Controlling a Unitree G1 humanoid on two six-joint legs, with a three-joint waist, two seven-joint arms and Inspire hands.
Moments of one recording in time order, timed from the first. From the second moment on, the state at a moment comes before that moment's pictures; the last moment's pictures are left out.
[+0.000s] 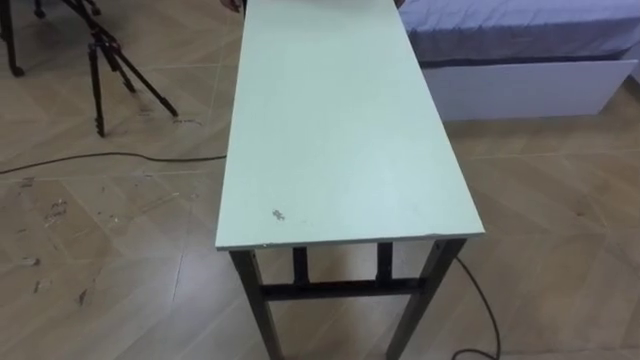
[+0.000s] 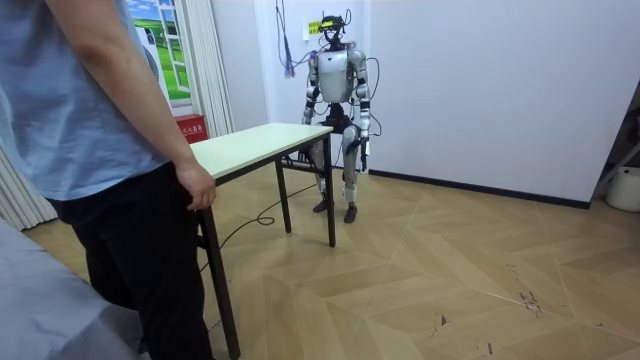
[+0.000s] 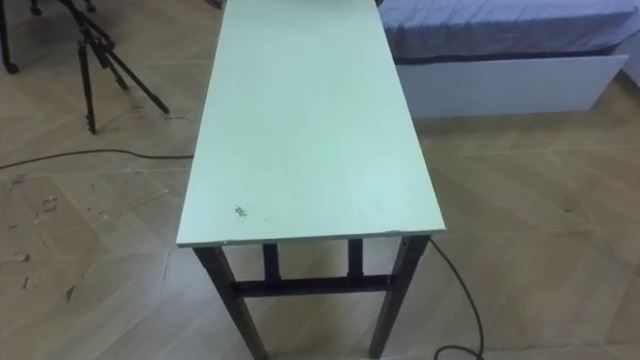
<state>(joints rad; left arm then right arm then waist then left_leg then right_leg) 0.15 0.15 -0.01 1.19 -0.34 -0.12 -0.08 0.09 -0.22 -0.02 1.28 0.47 -0.05 0.33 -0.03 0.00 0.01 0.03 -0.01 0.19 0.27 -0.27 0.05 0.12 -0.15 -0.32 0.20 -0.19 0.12</state>
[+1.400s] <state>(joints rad) 0.14 0.20 -0.30 0.40 -1.24 0.14 -0.25 0.16 -0.20 0.22 0.38 1.22 0.13 0.26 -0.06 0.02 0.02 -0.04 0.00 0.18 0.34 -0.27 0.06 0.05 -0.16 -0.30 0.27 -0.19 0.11</state>
